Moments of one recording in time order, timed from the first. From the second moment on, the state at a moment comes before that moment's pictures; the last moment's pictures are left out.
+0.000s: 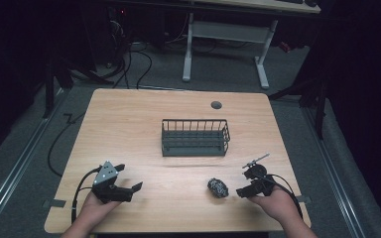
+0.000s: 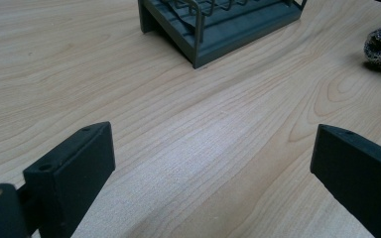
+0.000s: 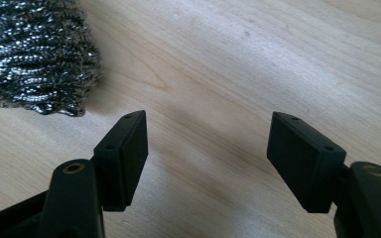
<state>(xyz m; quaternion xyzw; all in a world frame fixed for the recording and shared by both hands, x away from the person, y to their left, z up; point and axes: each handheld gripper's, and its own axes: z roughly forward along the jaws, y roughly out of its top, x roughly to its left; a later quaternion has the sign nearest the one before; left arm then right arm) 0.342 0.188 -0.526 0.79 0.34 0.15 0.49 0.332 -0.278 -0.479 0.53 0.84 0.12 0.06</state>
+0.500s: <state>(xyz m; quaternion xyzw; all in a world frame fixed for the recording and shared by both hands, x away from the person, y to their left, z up) 0.342 0.186 -0.526 0.79 0.33 0.15 0.49 0.334 -0.268 -0.473 0.51 0.86 0.07 0.02</state>
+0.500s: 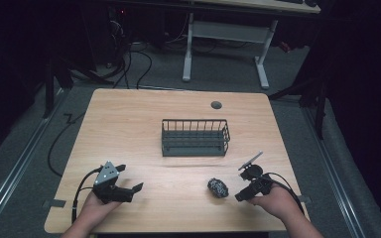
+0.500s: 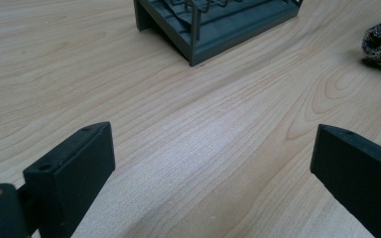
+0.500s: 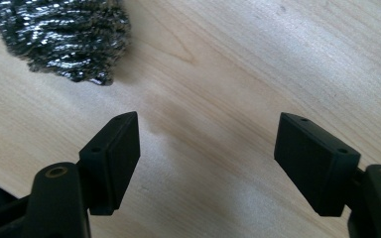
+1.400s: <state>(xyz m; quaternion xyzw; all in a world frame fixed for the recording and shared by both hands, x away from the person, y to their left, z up) 0.343 0.186 -0.525 0.79 0.33 0.14 0.49 0.337 -0.202 -0.458 0.45 0.89 0.08 0.01</state>
